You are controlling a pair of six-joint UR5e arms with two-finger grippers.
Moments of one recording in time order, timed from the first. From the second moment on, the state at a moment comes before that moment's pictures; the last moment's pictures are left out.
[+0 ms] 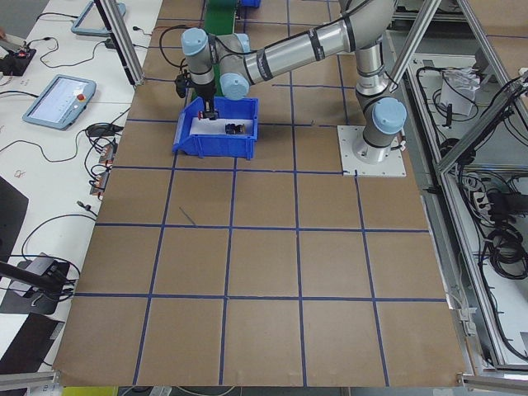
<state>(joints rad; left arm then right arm) -1.45 -1.95 -1.52 -1.27 1.56 0.02 1.50 -1.56 1.70 -1.65 -1.66 -0.22</state>
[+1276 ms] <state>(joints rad) -1.69 -2.05 -1.46 -1.13 1.52 -0.26 1.50 -1.55 1.70 -1.65 -1.67 -0.23</state>
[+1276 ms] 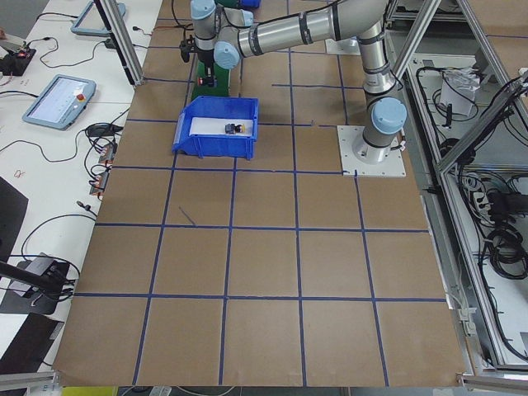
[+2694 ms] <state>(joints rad) -1.72 -2.12 -1.47 -1.04 1.53 -0.22 1.50 -1.55 1.70 -1.66 -1.66 -0.23</state>
